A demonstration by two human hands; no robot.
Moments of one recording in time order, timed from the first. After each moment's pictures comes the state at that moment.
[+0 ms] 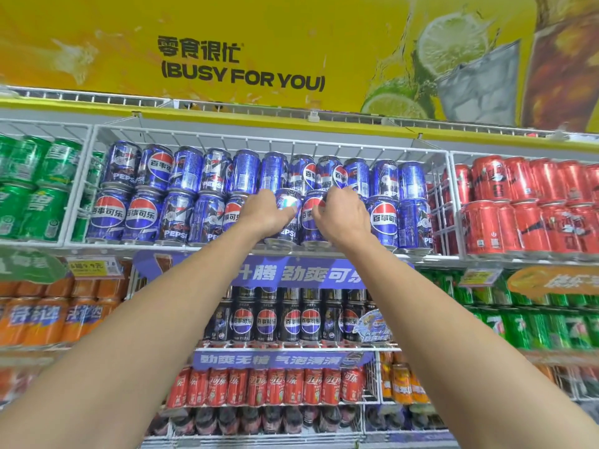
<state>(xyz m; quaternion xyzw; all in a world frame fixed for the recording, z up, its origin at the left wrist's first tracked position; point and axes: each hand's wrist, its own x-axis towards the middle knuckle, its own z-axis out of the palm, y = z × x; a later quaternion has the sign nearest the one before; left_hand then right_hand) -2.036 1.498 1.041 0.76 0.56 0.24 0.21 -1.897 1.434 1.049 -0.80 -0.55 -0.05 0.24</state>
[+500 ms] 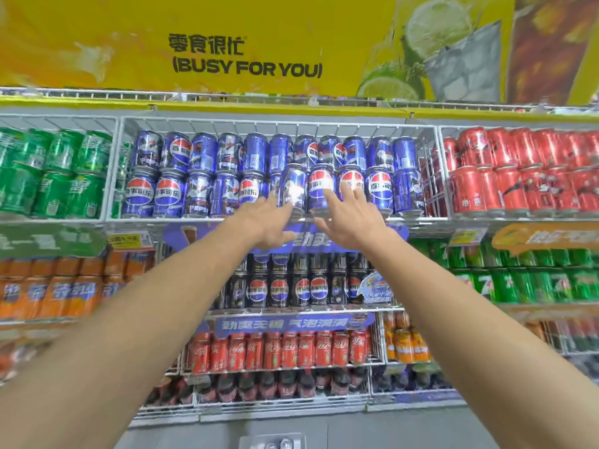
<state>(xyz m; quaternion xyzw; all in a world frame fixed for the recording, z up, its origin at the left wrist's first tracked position) -2.098 1.411 1.035 0.90 0.44 -0.07 -0.04 -1.921 1.340 1.030 -0.77 -0.63 -0.06 0.04</state>
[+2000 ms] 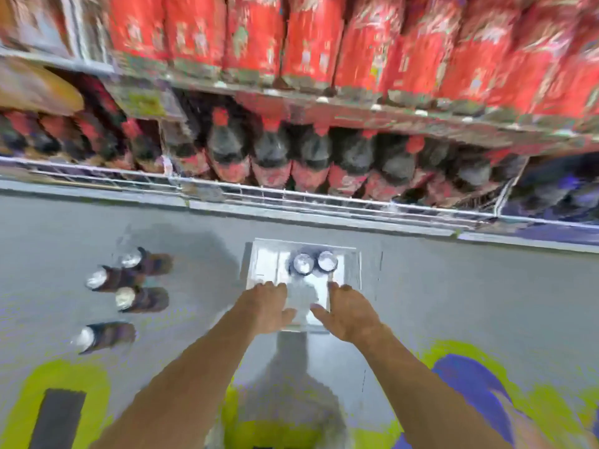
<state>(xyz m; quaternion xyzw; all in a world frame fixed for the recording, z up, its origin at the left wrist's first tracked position) -2.219 1.332 0.060 0.77 0.48 -0.25 0.34 -2.043 1.274 0.075 -0.73 -0.55 0.36 -0.17</state>
